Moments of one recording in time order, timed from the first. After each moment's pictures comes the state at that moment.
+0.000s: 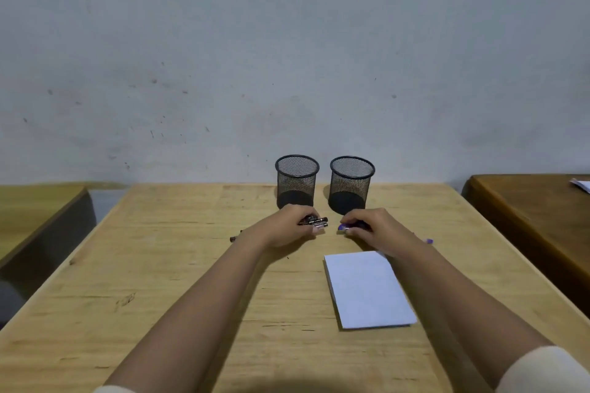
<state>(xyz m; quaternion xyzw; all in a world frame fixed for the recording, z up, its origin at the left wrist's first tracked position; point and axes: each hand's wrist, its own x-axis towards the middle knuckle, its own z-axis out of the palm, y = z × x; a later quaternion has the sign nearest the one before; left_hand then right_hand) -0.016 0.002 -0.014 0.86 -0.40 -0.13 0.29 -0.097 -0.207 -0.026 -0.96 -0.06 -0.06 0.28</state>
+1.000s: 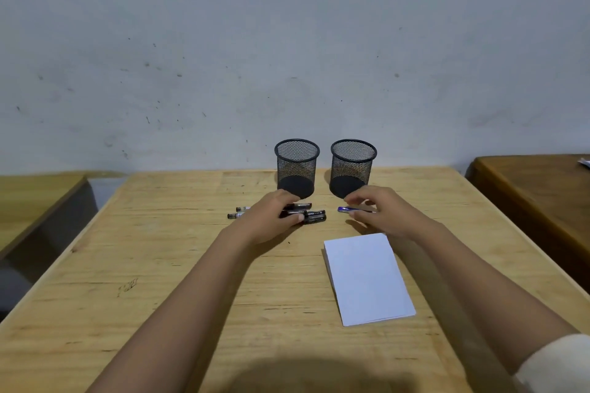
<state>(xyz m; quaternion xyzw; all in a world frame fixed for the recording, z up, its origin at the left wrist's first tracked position) -0.018 0.033 -0.026 0.89 -0.36 -0.06 0.27 -0.100 -0.210 -0.019 -0.95 -0.05 -0.08 0.29</state>
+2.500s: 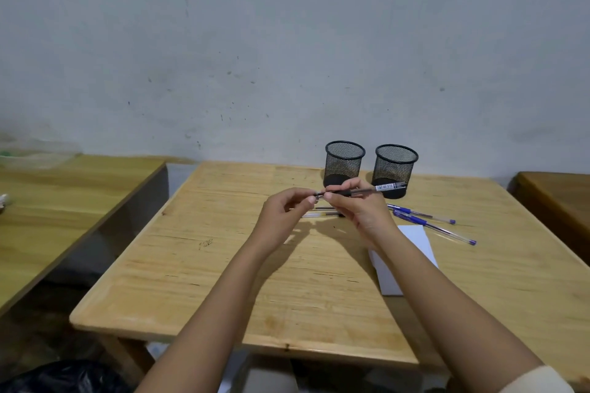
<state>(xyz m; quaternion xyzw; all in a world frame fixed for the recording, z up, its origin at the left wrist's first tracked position) -0.104 0.105 -0.005 0.73 -0.21 0.00 0.66 -0.129 -0.057 0.007 -0.59 0.00 -0.12 0.80</state>
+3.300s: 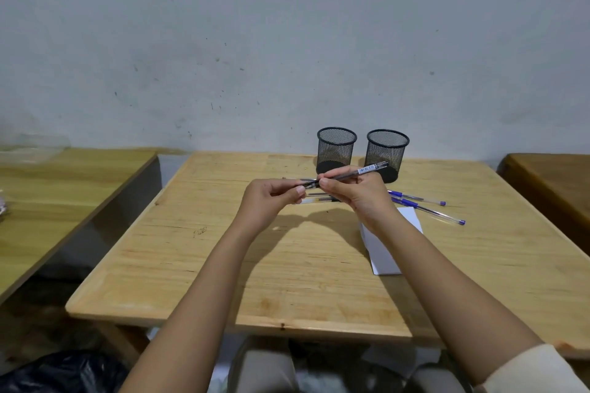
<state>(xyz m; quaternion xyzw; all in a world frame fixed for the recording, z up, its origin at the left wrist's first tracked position) -0.110 0.115 0.004 0.74 -0.19 0.00 0.65 -0.144 -0.063 0.015 -0.65 -0.01 -0.10 0.76</state>
